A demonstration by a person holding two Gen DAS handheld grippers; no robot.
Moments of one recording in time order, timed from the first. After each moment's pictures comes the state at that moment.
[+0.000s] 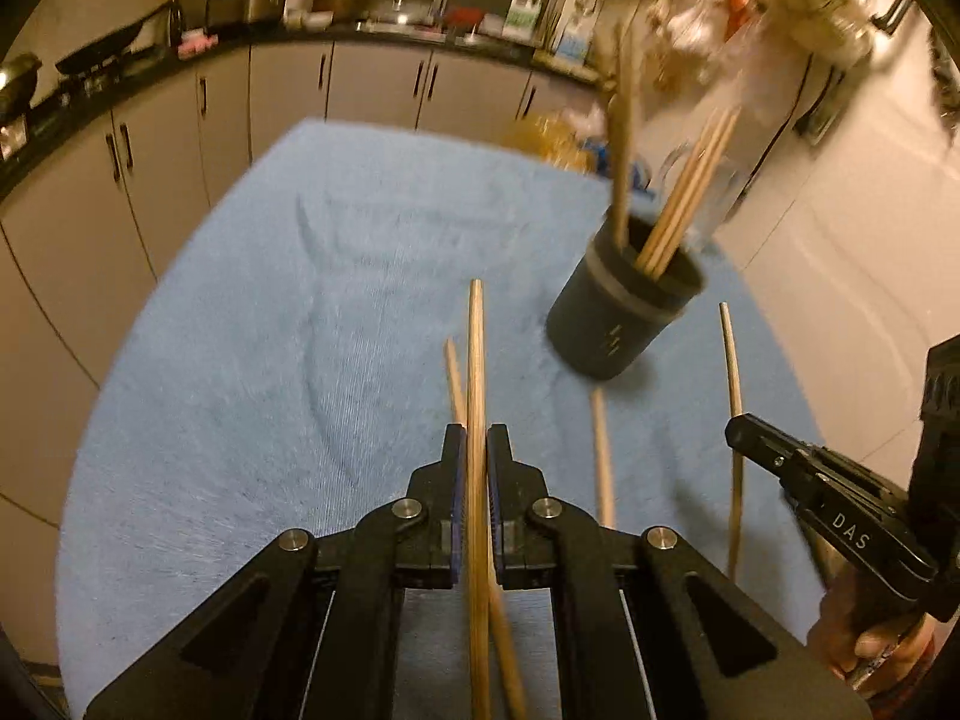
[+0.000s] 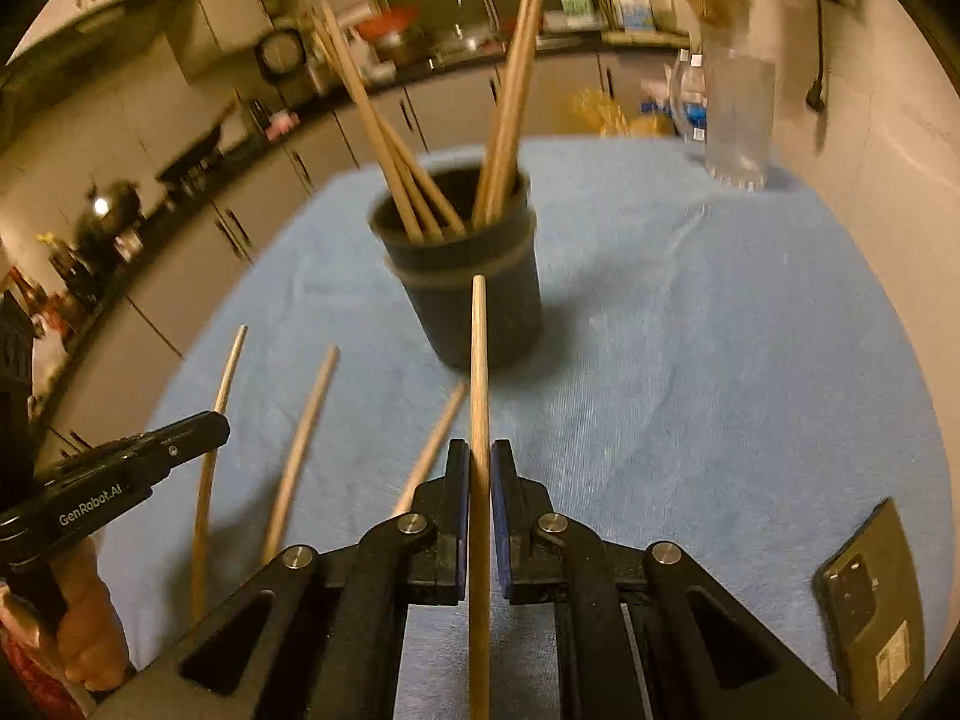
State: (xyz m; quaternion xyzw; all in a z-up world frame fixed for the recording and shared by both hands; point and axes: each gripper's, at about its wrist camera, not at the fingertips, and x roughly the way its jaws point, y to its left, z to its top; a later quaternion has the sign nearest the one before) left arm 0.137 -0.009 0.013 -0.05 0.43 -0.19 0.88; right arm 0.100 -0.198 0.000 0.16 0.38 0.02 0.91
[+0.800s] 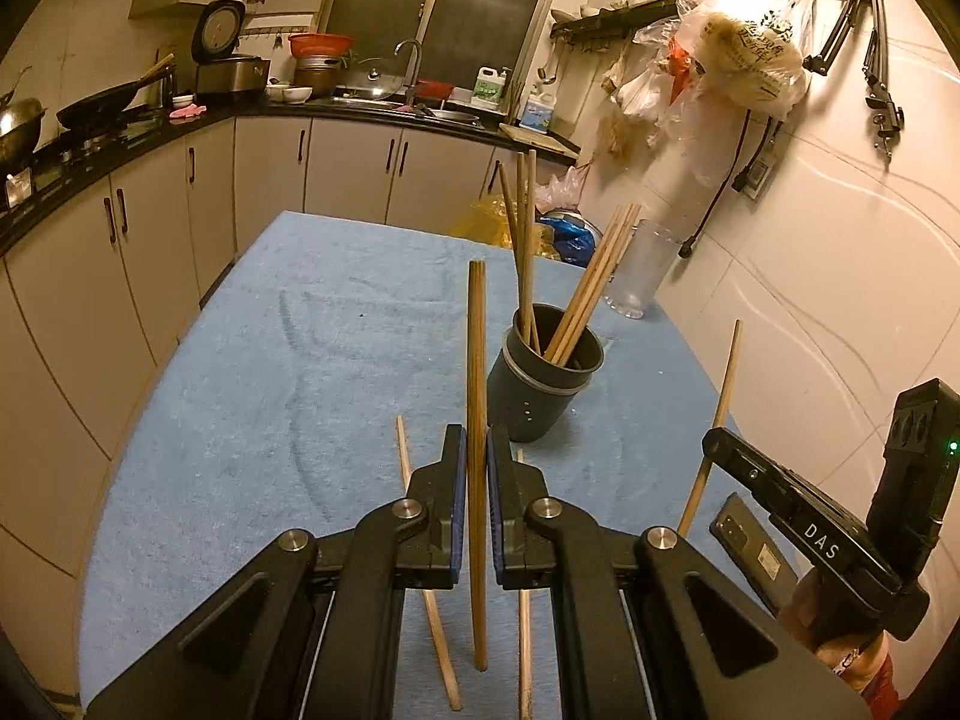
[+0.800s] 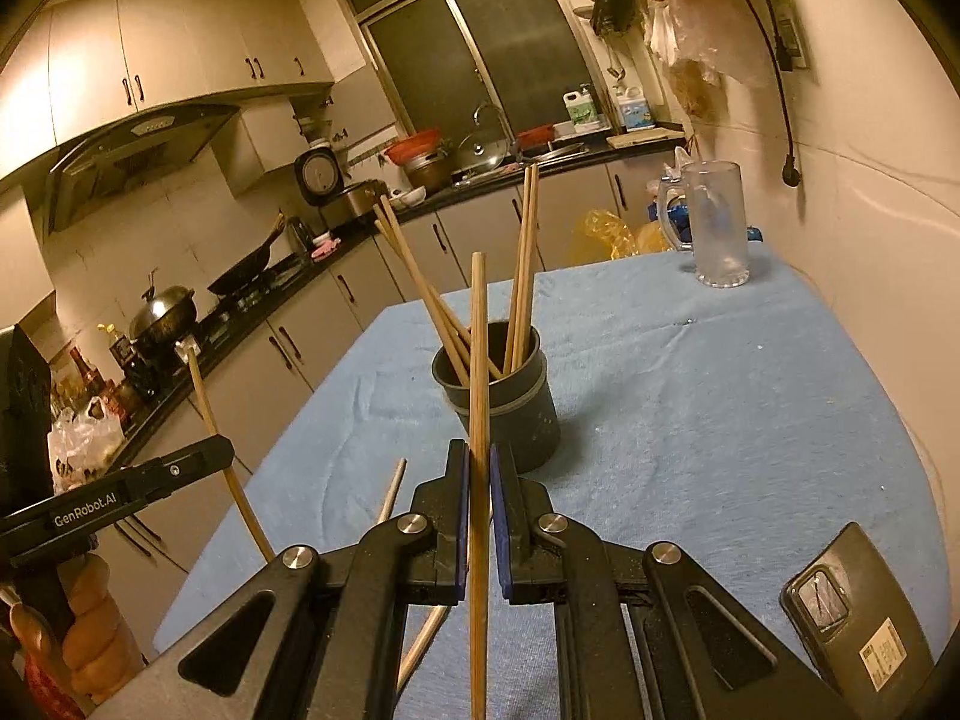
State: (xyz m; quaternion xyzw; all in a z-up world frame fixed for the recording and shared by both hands) left arm 0.096 -0.008 0.073 -0.06 0.35 -0.22 0.91; right arm 0.049 -0.213 0.043 0.20 0.25 0.03 0.95
